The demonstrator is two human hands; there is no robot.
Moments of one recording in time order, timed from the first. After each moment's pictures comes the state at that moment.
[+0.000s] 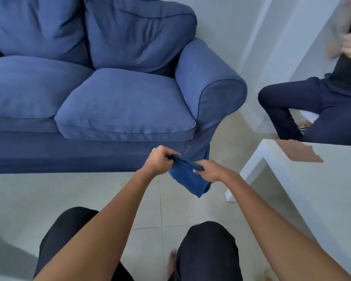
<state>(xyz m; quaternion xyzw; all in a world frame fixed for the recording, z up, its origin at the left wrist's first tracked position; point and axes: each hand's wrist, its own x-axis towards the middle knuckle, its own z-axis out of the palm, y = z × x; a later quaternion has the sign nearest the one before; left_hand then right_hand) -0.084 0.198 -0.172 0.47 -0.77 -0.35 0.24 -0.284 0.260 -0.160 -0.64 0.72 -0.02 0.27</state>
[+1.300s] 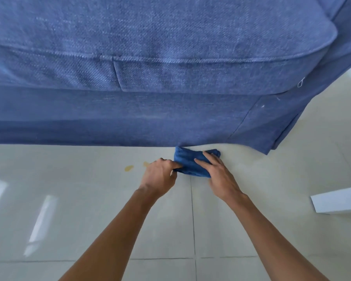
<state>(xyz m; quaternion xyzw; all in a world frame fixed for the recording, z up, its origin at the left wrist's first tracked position) -0.071 0.040 -0.517 0.53 -0.82 -0.19 0.08 -0.277 0.076 -0.540 -0.70 0.69 -0.05 0.18</state>
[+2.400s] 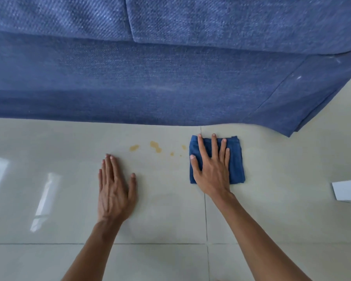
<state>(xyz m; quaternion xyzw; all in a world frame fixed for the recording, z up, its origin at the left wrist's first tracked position) 0.050 0.112 -0.602 0.72 -0.67 -0.15 0.12 -0.214 0.088 -0.605 -0.63 0.77 -0.07 0.08</state>
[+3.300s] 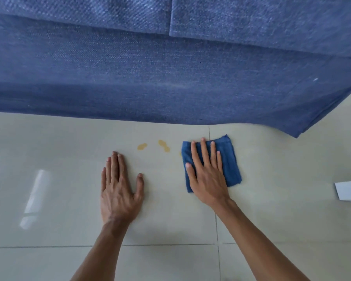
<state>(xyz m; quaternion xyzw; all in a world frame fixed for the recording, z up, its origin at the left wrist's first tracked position) 0.063 0.110 -0.608 0.72 -0.67 -0.14 0.10 -0.179 0.105 -0.606 -0.69 0.72 -0.01 0.07</state>
